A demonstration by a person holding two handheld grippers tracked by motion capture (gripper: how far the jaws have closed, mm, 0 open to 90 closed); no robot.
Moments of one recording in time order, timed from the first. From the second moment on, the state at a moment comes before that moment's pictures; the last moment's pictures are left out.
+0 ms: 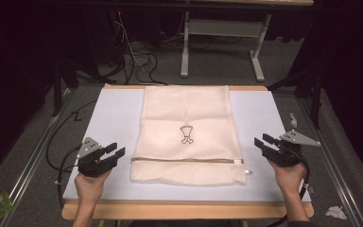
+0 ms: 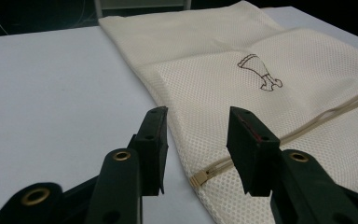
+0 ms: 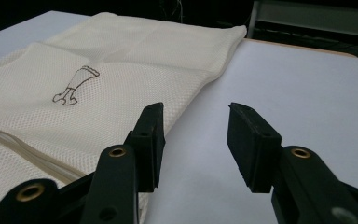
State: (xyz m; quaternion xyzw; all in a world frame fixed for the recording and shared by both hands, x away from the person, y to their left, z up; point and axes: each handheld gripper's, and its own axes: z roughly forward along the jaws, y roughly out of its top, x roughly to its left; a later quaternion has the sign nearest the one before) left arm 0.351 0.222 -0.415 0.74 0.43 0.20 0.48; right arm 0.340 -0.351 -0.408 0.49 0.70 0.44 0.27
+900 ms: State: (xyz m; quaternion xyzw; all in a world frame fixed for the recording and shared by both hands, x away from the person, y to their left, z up) left arm 0.357 0.246 -0.421 0.71 0.47 0.22 0.48; right arm 0.327 -0.394 -0.417 0.54 0.65 0.45 0.28
